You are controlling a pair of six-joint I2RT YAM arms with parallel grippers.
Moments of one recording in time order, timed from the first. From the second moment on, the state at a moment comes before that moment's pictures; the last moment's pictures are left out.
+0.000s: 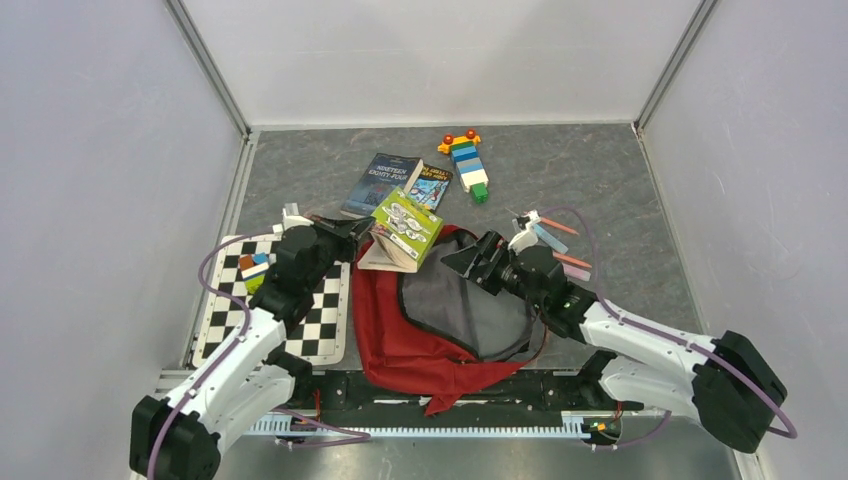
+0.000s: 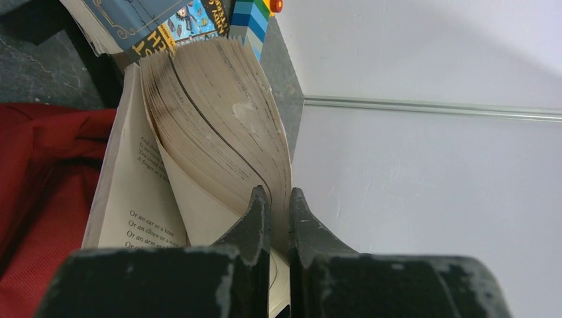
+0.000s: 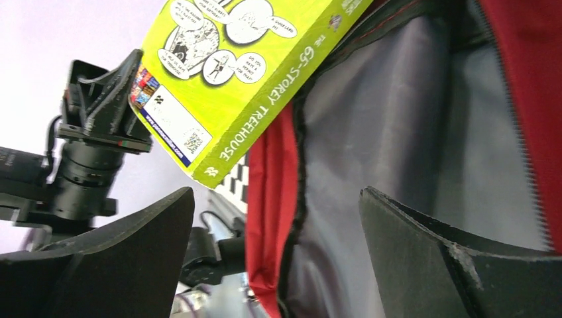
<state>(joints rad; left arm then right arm) -0.38 0.84 0.51 0.08 -0.04 -1.41 0.79 1.03 0.45 0.29 0.01 1.11</state>
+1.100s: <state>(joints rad) -0.40 0.64 0.46 -0.04 -0.04 -1.54 0.82 1.52 0.71 0.61 -0.18 1.47</state>
